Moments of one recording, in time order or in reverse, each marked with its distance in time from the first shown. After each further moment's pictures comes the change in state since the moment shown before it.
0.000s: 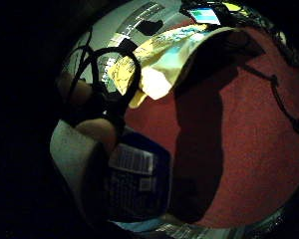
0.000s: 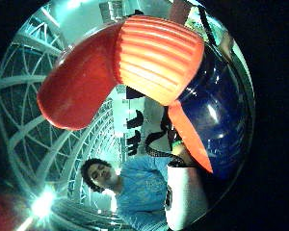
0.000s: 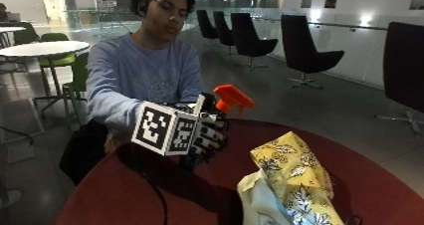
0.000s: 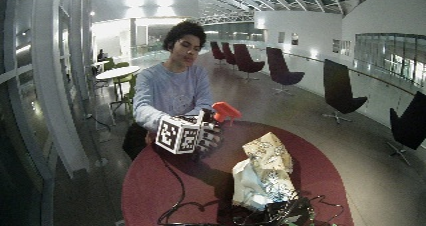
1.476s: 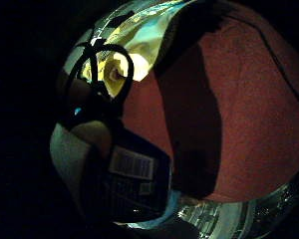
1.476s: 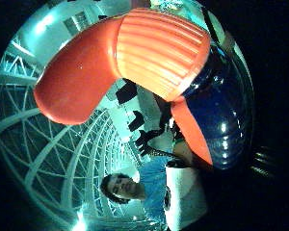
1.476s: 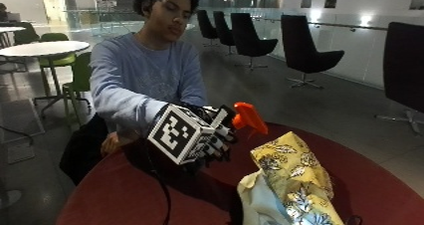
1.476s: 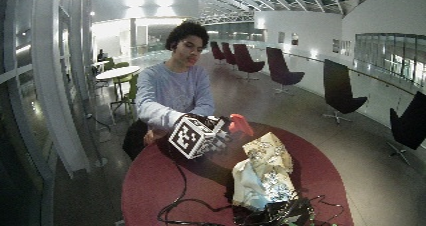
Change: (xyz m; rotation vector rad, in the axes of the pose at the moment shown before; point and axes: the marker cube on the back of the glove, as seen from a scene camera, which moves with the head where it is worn) arm 0.003 -0.014 0.021 -0.123 0.051 0.295
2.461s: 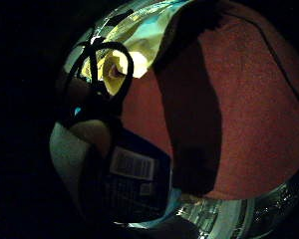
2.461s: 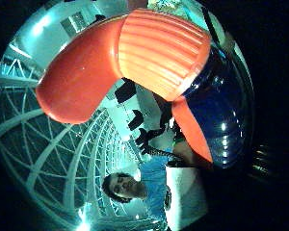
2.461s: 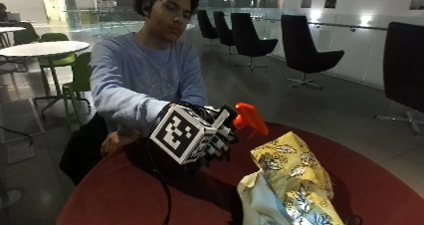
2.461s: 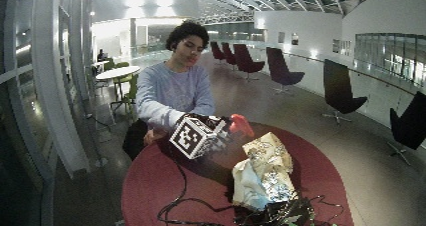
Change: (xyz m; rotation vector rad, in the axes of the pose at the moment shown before) arm -0.001 0.000 0.003 -0.022 0.009 0.016
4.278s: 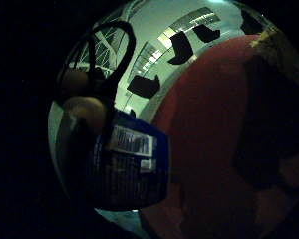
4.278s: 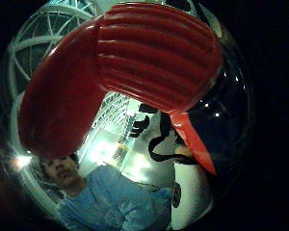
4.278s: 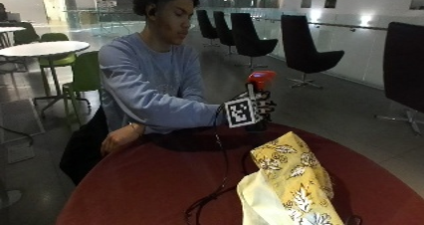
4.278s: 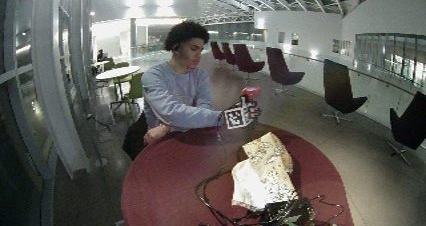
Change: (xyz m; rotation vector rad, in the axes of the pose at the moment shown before) arm -0.122 -0.011 0.320 0.082 -0.199 -0.812
